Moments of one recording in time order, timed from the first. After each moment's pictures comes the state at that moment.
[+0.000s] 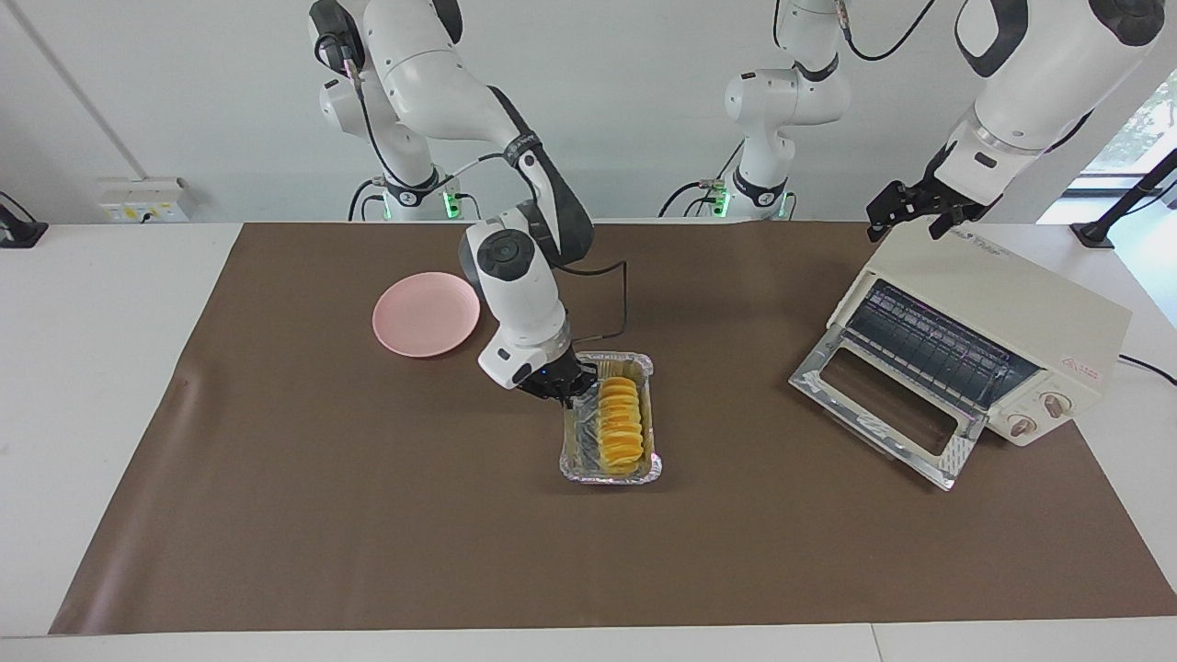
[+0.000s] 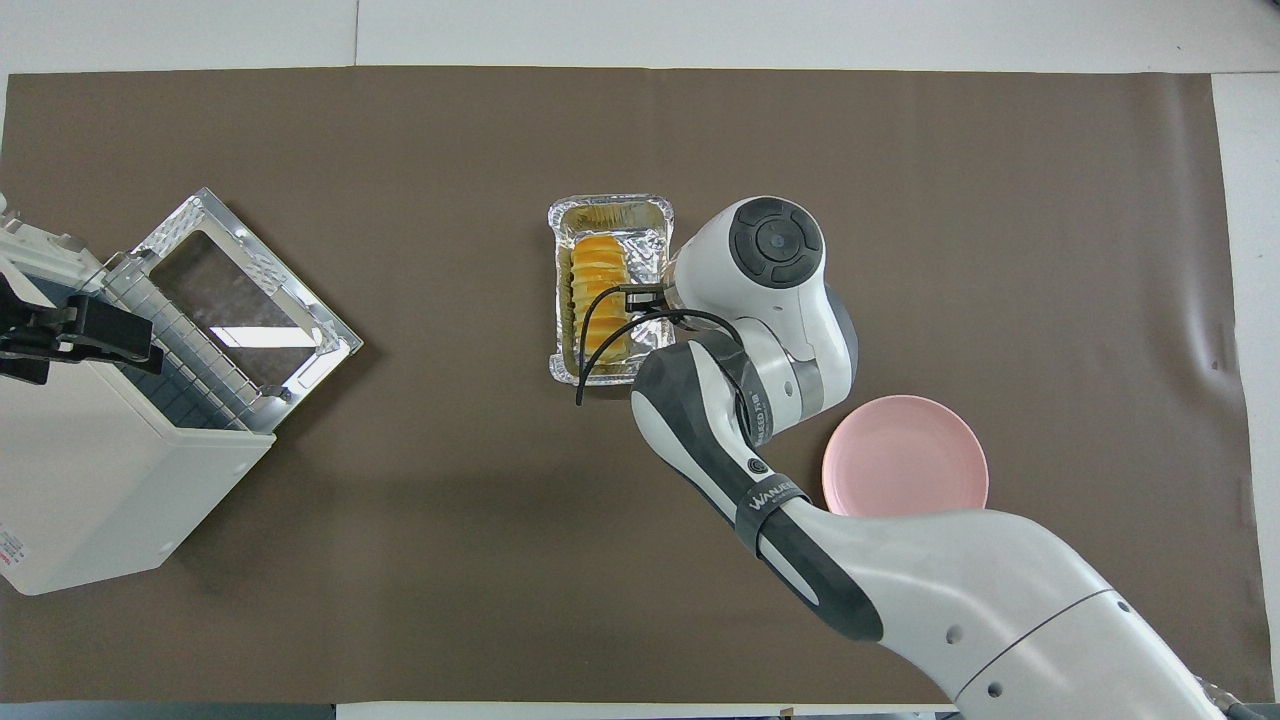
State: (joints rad) left arm -0.07 -0.03 0.02 -1.61 -0.04 1.42 -0.04; right arm 0.48 0.50 0.02 -1.68 0.18 2.31 0.43
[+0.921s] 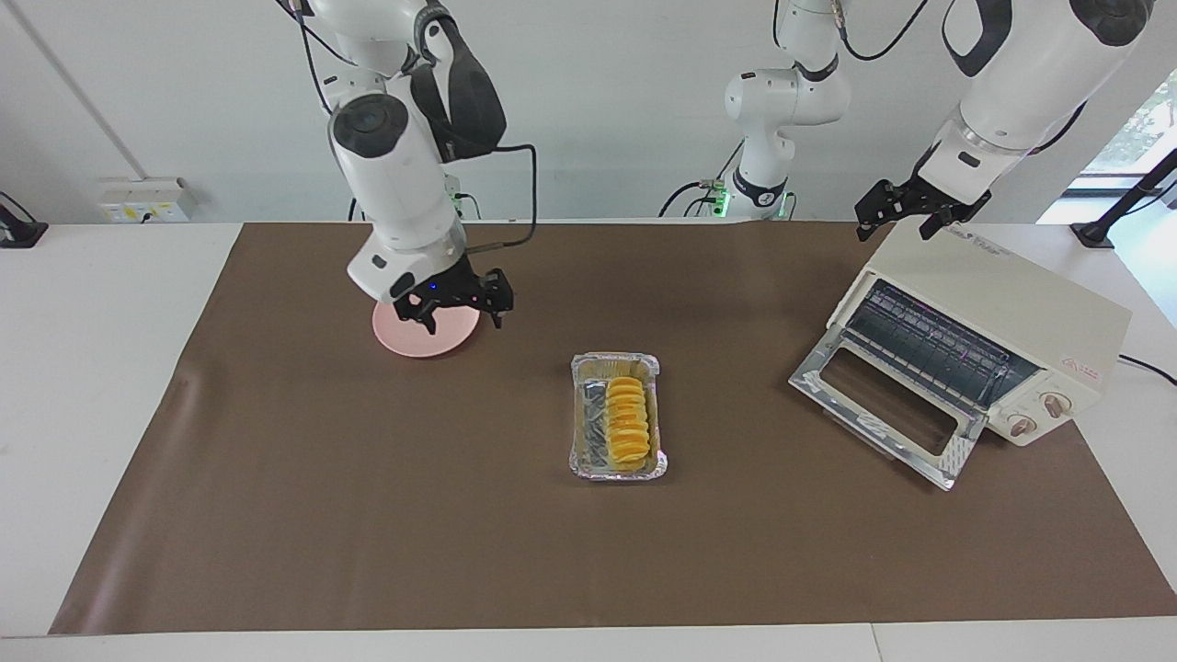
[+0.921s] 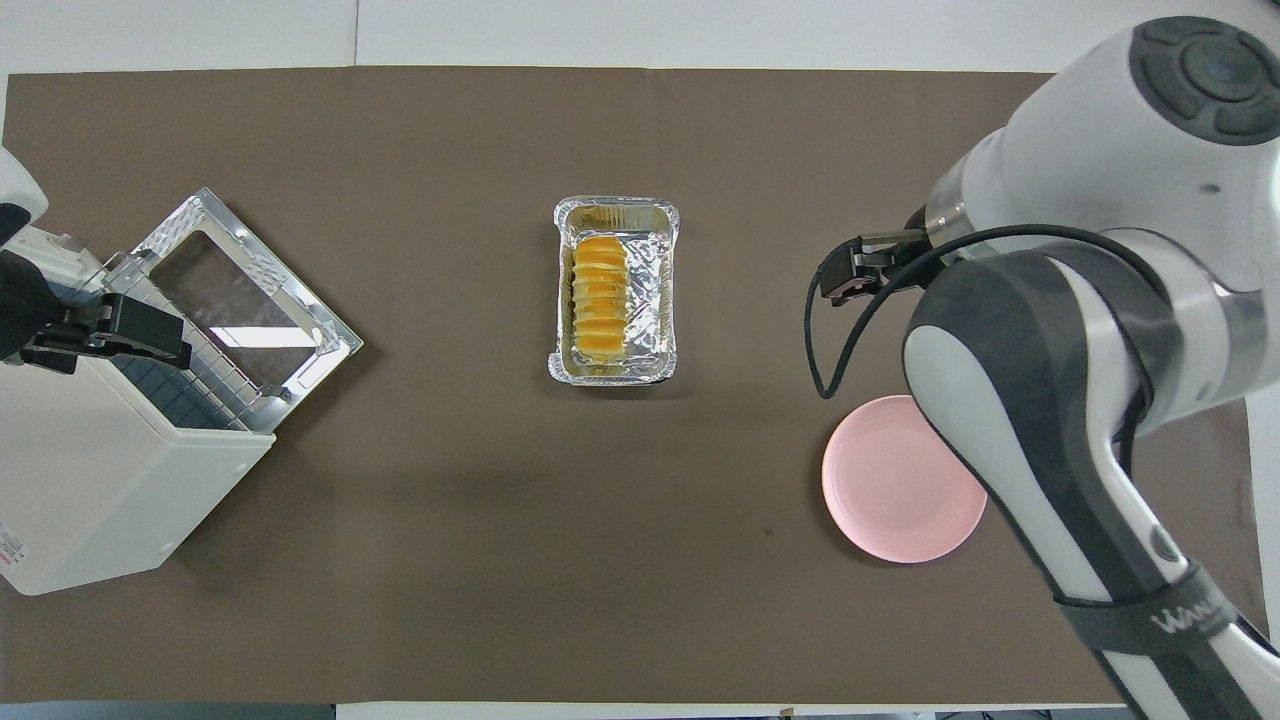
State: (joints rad) left arm -0.10 -0.03 -0.01 -1.61 -0.04 1.48 -0.04; right arm 0.24 0.13 -0.01 -1.61 0.08 1.70 0.18
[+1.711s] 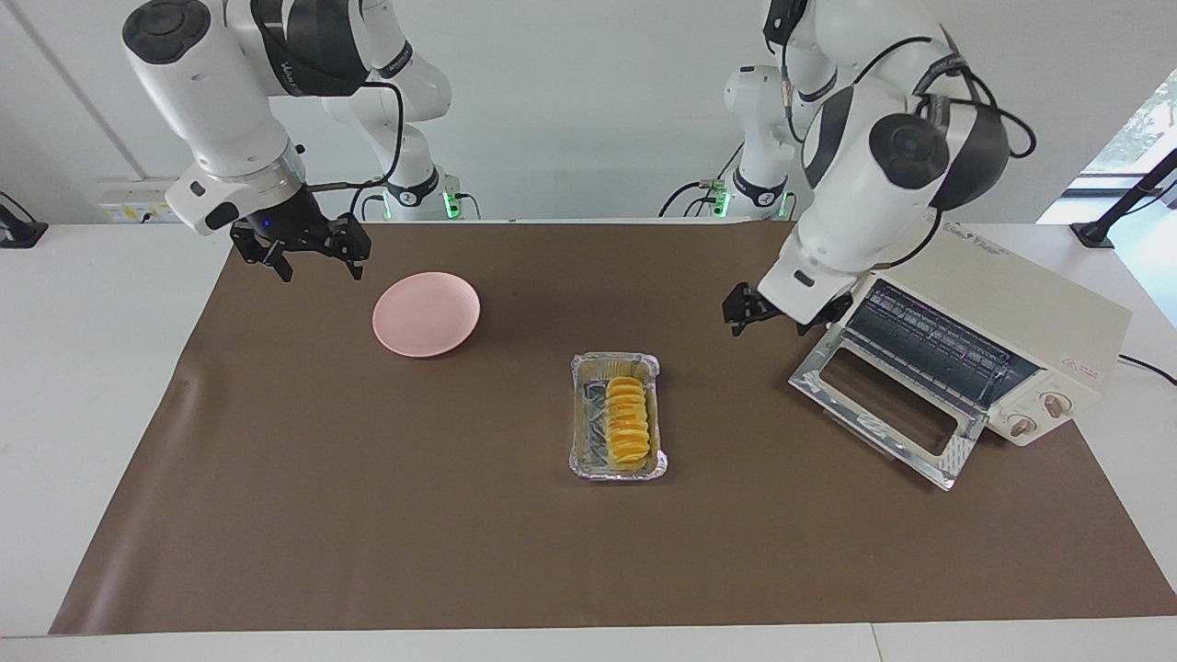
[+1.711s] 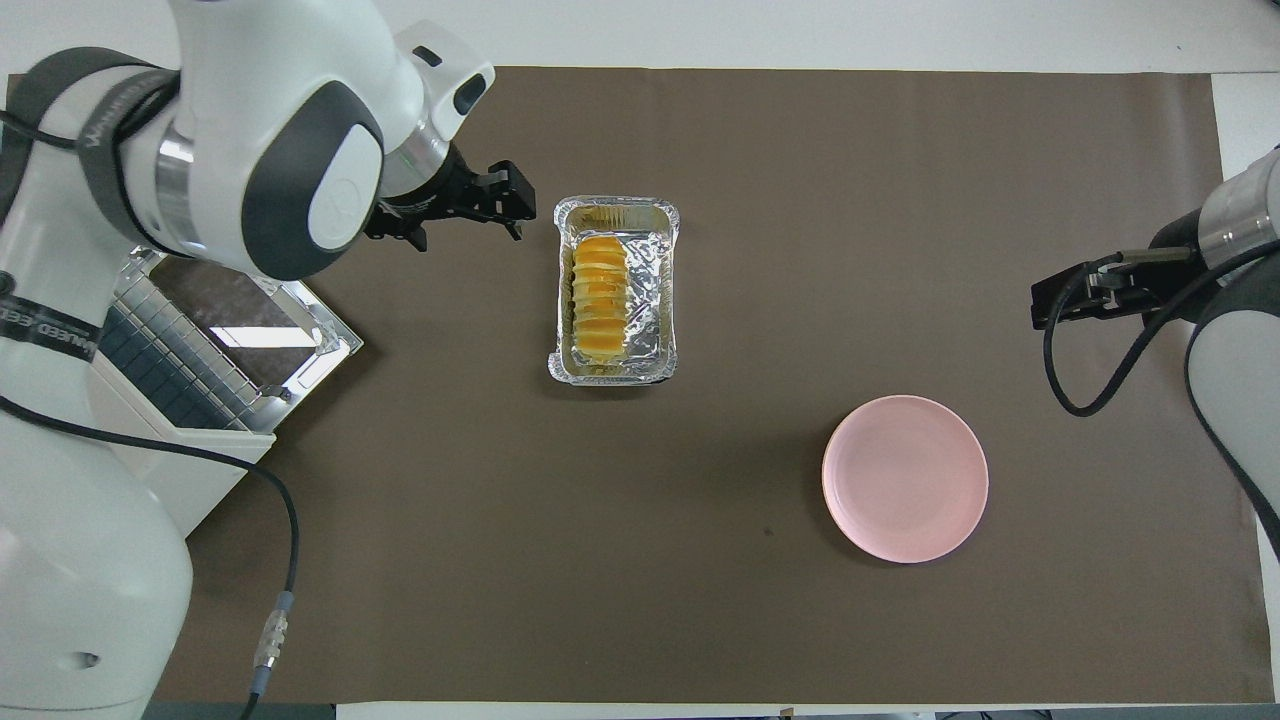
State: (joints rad) left arm -0.43 0.52 -0.02 -1.15 -0.11 1.65 -0.47; right arm 0.06 0.01 -0.01 -1.67 0.01 1.60 0.04
